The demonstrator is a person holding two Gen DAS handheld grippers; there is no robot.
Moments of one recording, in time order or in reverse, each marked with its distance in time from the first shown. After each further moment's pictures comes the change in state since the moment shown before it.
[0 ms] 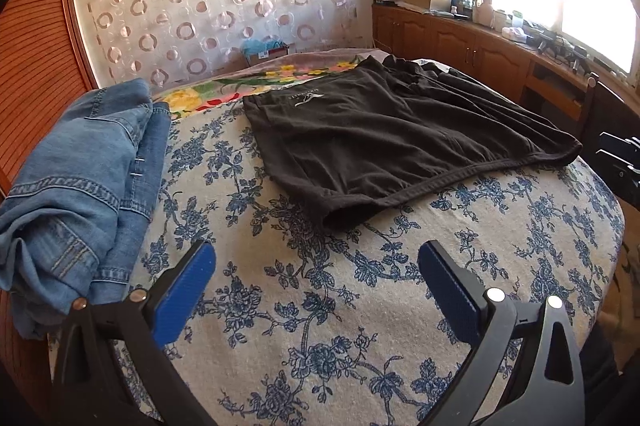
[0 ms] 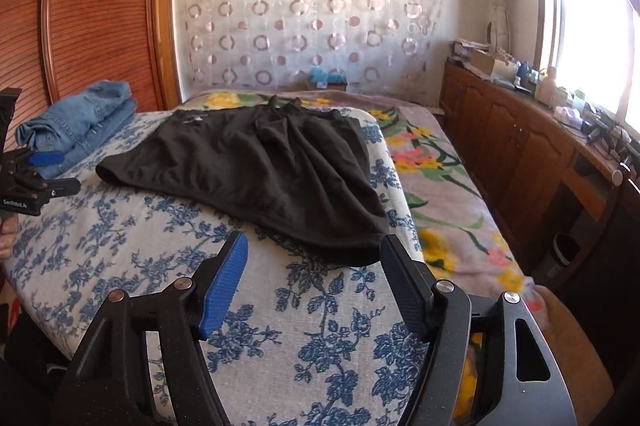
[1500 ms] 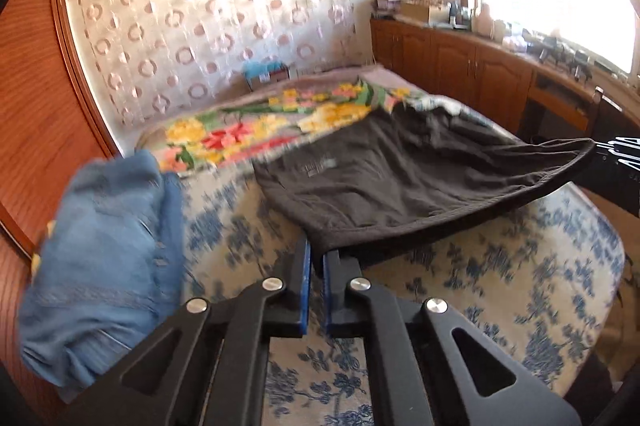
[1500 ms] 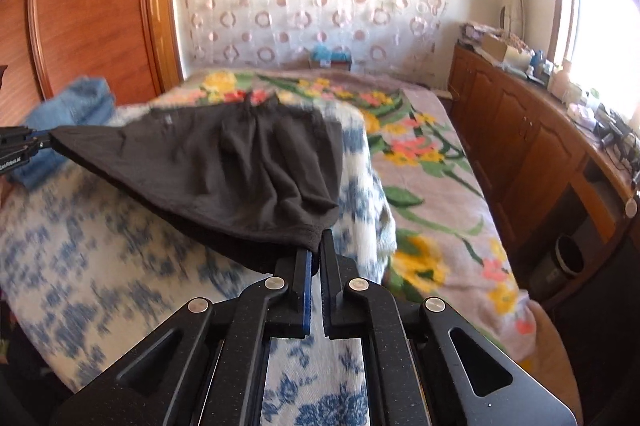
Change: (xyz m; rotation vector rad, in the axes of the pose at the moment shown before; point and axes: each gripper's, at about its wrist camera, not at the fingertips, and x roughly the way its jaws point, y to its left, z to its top) left arm -0.017 0.016 0.074 0.051 -0.065 0.025; right arm 0.040 -0.044 0.054 -0.021 0.080 0.038
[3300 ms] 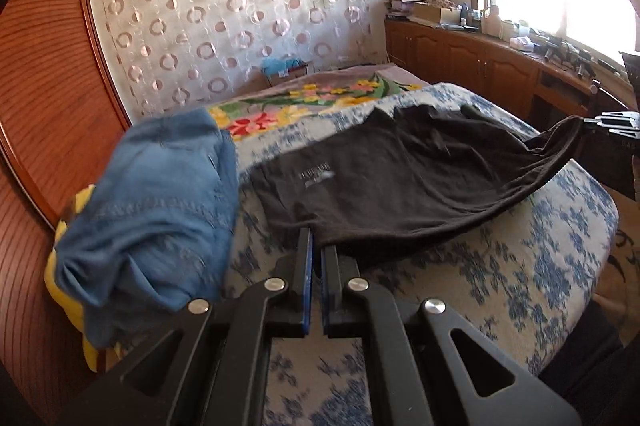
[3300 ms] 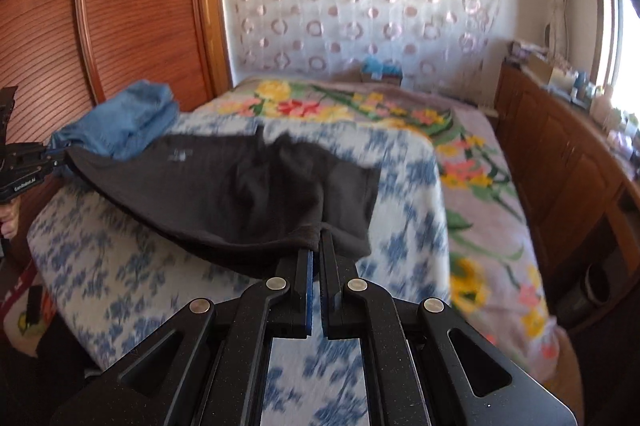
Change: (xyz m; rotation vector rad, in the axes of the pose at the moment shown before) left arm -0.047 0.030 -0.069 -0.024 0.012 0.042; right arm -0.007 0.046 0.011 -0.061 0.004 0.164
